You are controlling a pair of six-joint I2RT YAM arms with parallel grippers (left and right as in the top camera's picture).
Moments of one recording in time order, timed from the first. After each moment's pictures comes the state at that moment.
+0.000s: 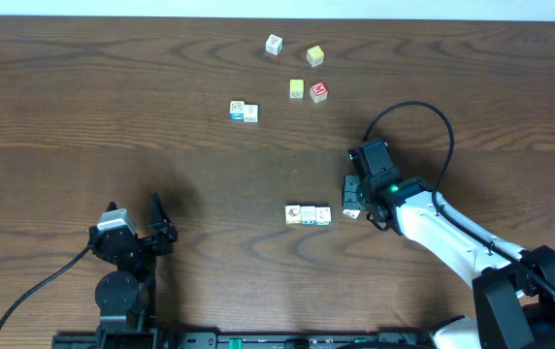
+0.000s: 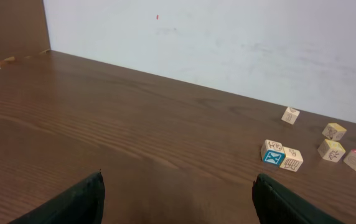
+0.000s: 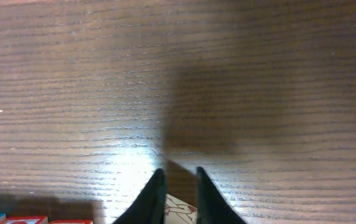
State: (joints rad) left arm -0.01 0.01 0.03 -0.12 -0.16 -0.20; right arm 0.44 1.58 0.80 -0.37 0.11 0.49
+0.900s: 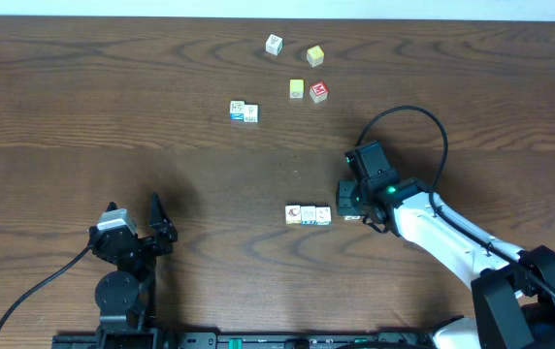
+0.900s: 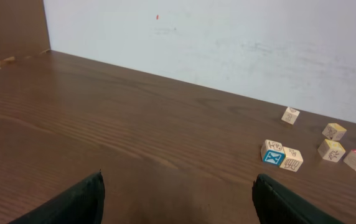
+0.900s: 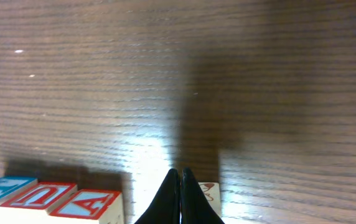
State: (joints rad) left arm -0.01 0.01 0.03 -0.12 -0.16 -0.20; right arm 0.45 1.58 0.80 -0.40 0.01 0.49
